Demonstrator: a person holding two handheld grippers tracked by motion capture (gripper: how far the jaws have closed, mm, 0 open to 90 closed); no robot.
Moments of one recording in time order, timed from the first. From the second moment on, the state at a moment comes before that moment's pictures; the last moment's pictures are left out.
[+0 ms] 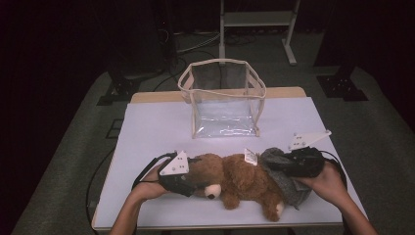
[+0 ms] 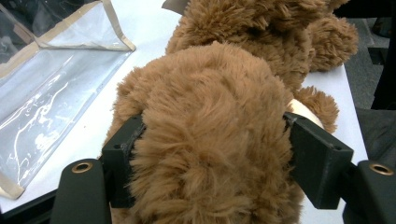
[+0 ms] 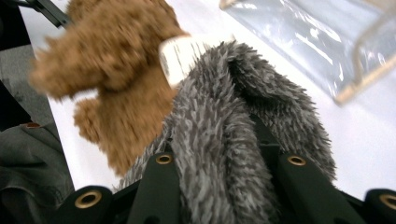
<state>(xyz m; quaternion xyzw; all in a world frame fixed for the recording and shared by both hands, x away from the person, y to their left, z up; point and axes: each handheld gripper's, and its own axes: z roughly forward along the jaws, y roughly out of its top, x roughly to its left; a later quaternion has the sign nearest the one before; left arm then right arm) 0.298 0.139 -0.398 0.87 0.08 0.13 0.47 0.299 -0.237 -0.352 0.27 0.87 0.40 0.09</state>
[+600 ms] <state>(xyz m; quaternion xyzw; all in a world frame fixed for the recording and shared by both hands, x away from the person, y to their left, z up) 0.295 0.141 -0.397 0.87 0.07 0.13 0.46 0.312 -0.167 -0.345 0.20 0.90 0.39 0.07</state>
